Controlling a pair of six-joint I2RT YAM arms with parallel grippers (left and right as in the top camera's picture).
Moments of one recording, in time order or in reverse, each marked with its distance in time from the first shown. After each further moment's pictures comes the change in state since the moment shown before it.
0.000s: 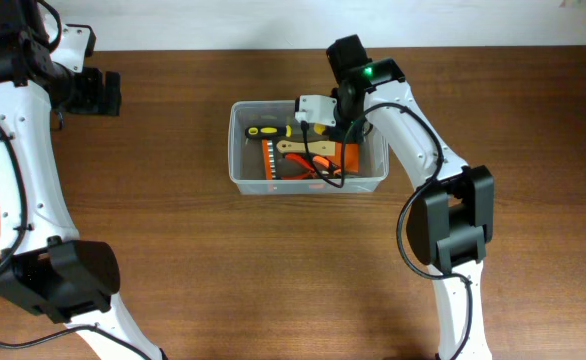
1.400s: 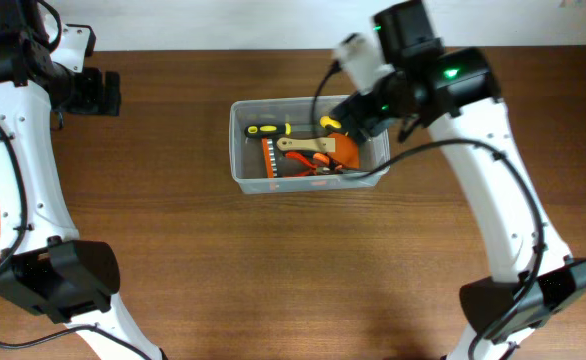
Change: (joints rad) left arm 0.000 0.000 0.000 0.000 0.000 0.000; right arm -0.017 -0.466 -0.022 -0.208 0.015 0.863
